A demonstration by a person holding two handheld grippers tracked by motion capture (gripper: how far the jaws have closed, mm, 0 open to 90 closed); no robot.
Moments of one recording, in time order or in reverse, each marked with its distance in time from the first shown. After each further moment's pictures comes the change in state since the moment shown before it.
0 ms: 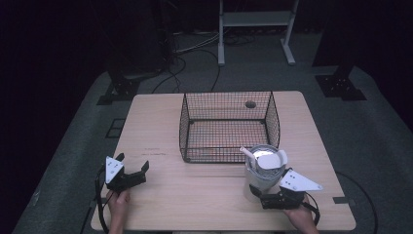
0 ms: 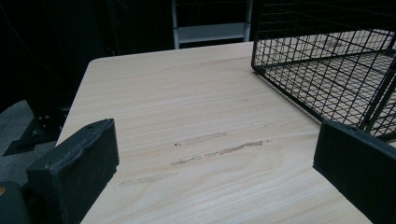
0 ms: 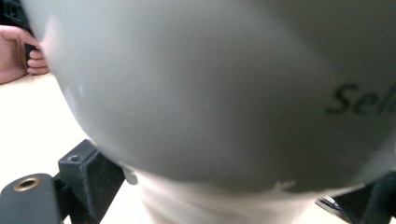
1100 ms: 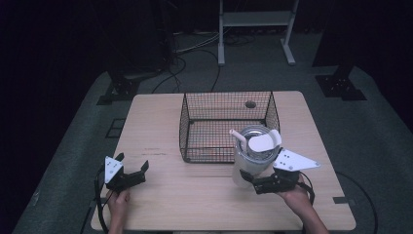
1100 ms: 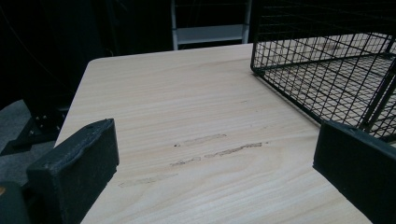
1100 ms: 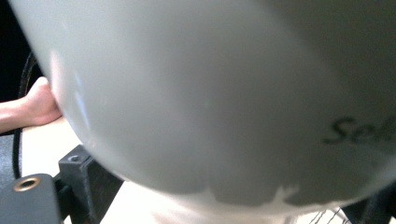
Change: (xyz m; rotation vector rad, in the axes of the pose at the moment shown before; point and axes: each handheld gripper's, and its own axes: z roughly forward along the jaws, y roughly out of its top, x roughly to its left) left arm 0.002 0.000 0.000 -0.002 -0.007 -0.011; right arm -0.001 0.079 0.012 -0.058 0.109 -0.058
